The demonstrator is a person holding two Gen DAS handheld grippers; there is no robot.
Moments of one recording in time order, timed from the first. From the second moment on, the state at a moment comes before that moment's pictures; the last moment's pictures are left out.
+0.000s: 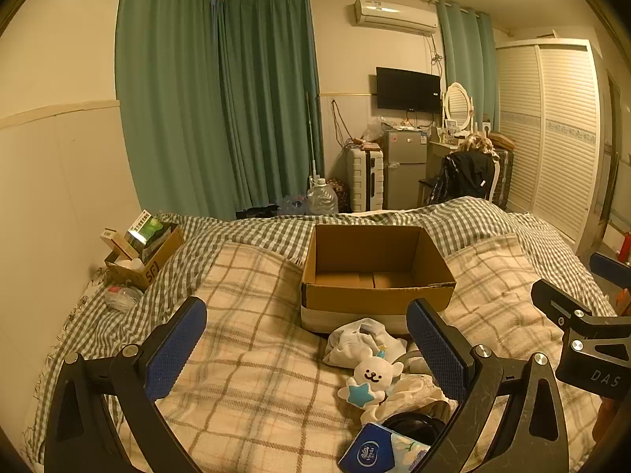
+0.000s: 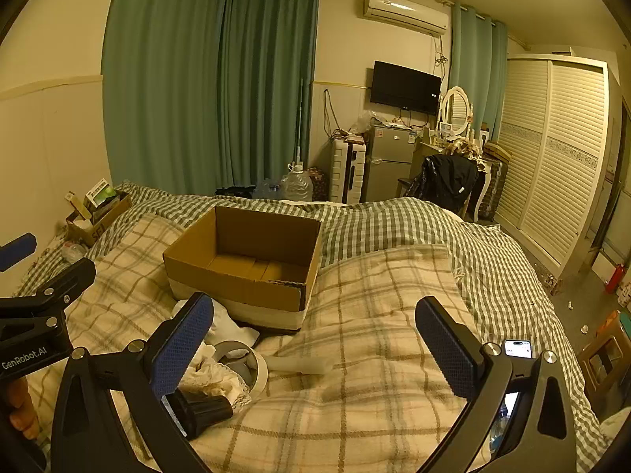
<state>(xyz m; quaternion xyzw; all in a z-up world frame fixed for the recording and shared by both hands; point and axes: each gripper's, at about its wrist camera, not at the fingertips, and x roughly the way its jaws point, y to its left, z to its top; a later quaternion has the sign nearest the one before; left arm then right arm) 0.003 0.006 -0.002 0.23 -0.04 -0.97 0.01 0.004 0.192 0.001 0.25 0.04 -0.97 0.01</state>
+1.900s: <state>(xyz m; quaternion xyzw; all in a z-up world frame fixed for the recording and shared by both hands) 0.008 0.009 0.002 0.25 -0.04 -0.97 0.02 0.018 0.183 0.017 0.24 0.05 -0.97 0.03</state>
